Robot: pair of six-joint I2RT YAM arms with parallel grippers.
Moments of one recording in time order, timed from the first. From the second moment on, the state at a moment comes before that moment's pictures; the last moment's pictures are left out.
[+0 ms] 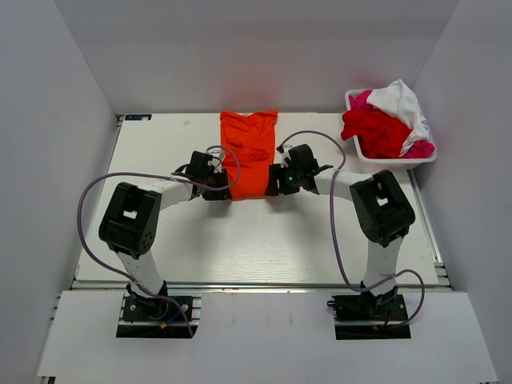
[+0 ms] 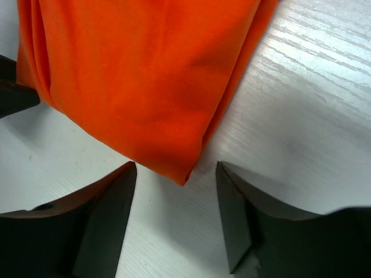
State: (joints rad) left arm -0.35 1.79 1.00 -0.12 0.22 -0.30; right arm 0.51 1.94 1.16 -0.05 -0.33 0.28
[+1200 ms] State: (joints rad) left arm -0.42 0.91 0.64 -0.26 0.35 -0.41; right arm 0.61 1.31 0.79 -0.20 -0.46 0.34
